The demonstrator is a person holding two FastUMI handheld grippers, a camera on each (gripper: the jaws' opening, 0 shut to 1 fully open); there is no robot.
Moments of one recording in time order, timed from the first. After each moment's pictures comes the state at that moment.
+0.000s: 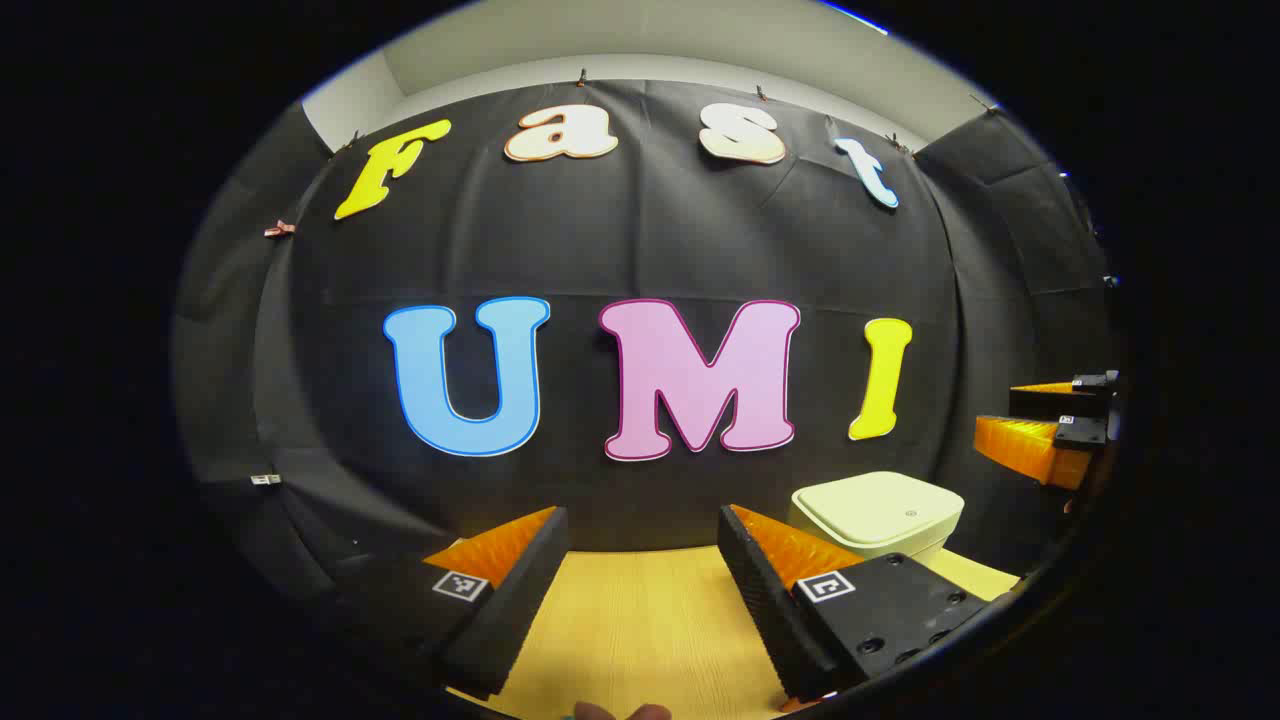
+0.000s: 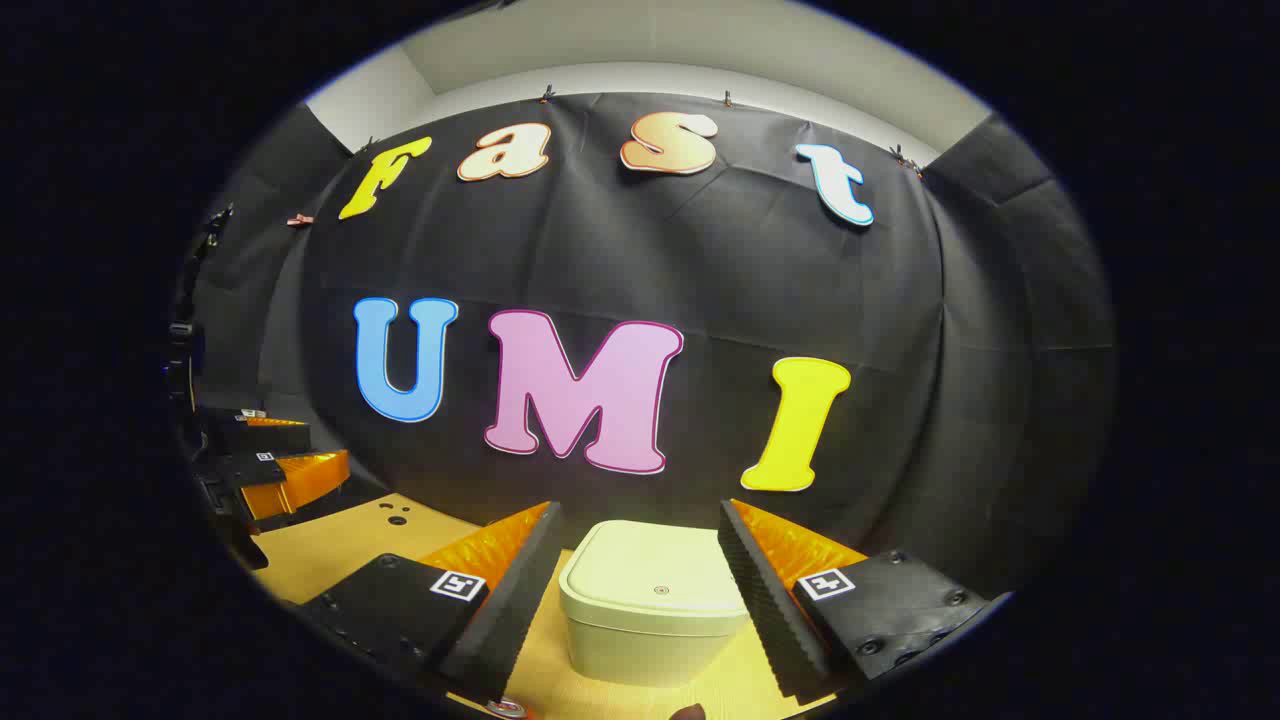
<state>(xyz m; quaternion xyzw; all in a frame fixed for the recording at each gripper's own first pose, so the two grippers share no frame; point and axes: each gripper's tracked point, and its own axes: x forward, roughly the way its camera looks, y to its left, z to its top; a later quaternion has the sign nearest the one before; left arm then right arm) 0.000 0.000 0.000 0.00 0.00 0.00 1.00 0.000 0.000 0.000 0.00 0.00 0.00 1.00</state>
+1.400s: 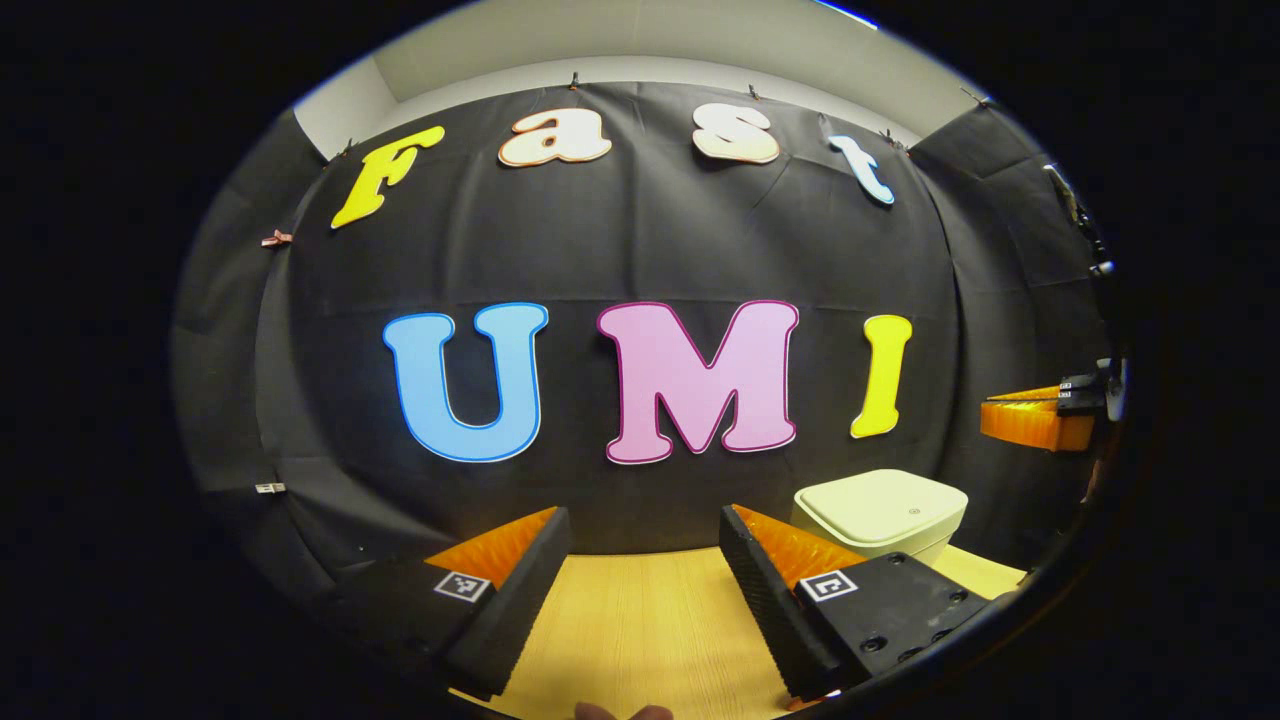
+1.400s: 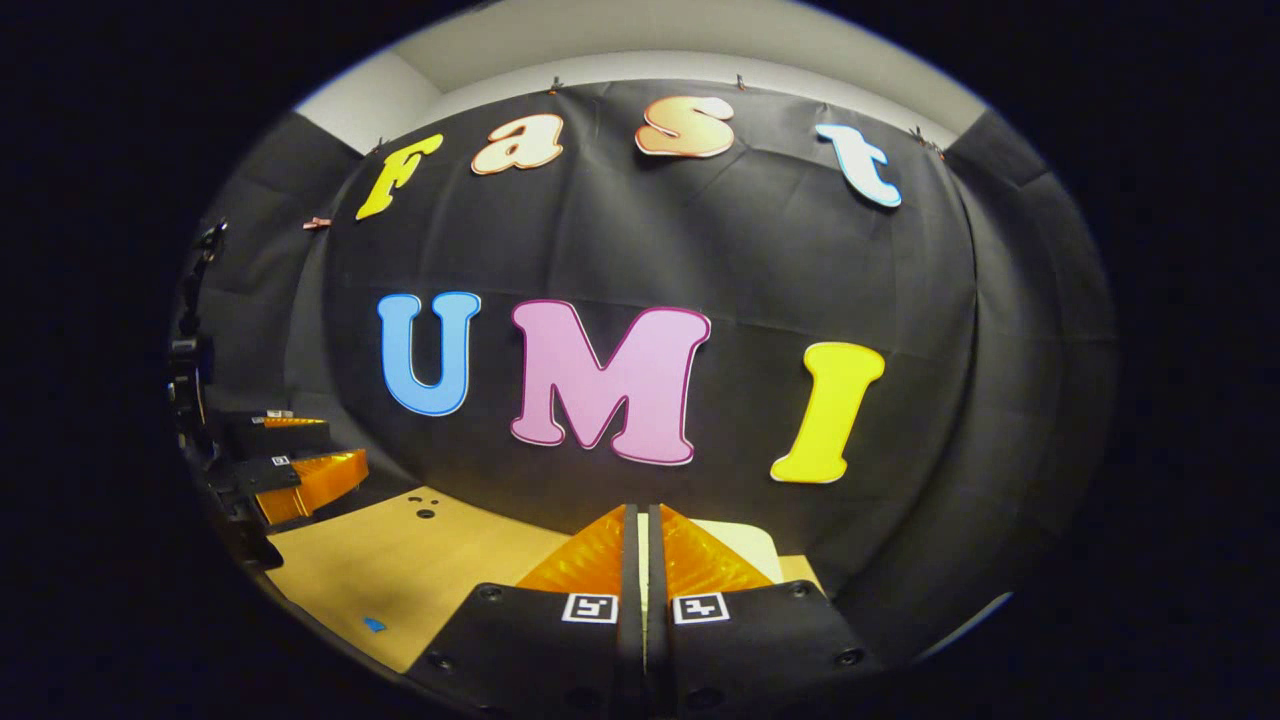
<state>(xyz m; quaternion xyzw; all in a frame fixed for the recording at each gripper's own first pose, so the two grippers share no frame) -0.001 -0.004 0.000 0.01 0.00 0.00 1.00 0.020 -0.002 -0.008 0.02 0.05 0.04 1.00</state>
